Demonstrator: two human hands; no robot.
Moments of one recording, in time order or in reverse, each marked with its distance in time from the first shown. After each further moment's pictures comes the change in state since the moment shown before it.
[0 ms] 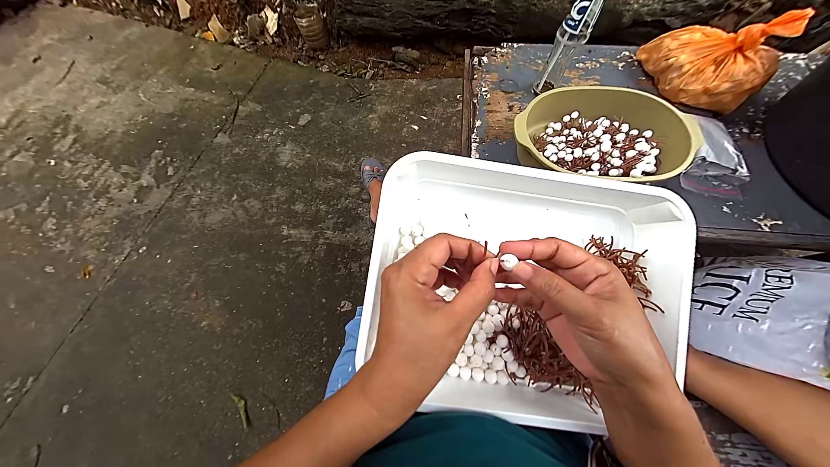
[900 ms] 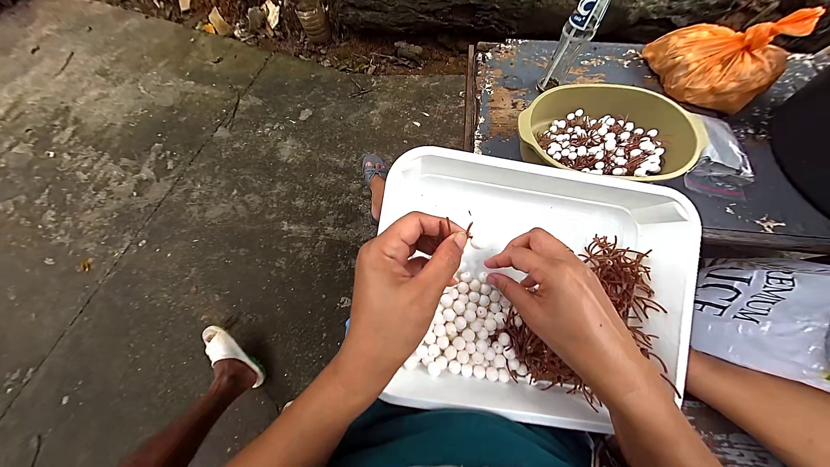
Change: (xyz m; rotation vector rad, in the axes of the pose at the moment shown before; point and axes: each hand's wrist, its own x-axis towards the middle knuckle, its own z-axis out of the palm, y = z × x) left_hand 0.011 0.005 -0.020 -0.005 0.021 -0.132; right_hand 0.012 0.016 -0.013 -1.337 -0.037 -0.345
